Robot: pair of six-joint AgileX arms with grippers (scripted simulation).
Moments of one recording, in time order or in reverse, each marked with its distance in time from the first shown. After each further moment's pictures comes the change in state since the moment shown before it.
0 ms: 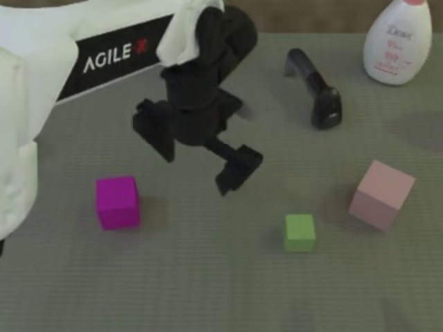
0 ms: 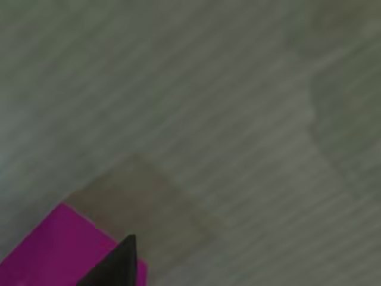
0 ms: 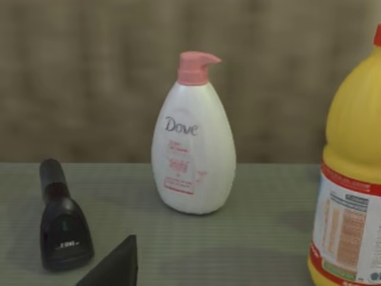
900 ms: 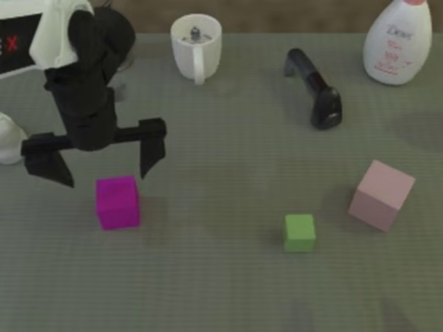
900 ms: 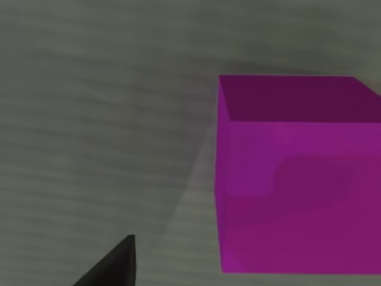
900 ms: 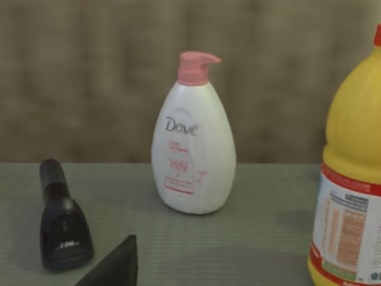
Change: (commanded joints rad) left arm 0.265 -0.218 -0.355 0.144 -0.008 -0.541; right arm 0.000 0.000 0.000 0.000 0.000 0.000
